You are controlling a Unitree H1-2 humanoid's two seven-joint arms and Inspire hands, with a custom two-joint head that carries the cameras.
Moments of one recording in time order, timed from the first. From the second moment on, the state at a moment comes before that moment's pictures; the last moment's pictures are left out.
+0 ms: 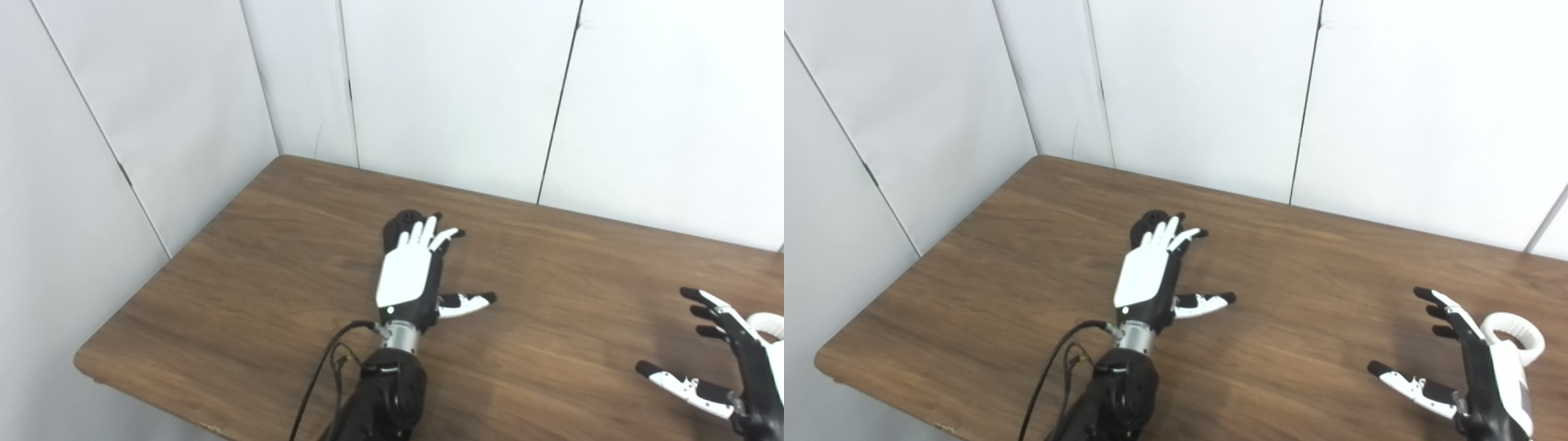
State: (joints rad) left arm -0.16 0.06 -0.15 0.01 0.87 0.29 0.33; right arm -0.15 -0.20 0.11 0.00 -0.45 -0.12 -0.12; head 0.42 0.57
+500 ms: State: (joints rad) left arm -0.19 0.14 -0.02 -0.01 0.89 0.32 0.40; right arm -0.15 -0.20 0.11 0.00 -0.45 -0.12 -0.12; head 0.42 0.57
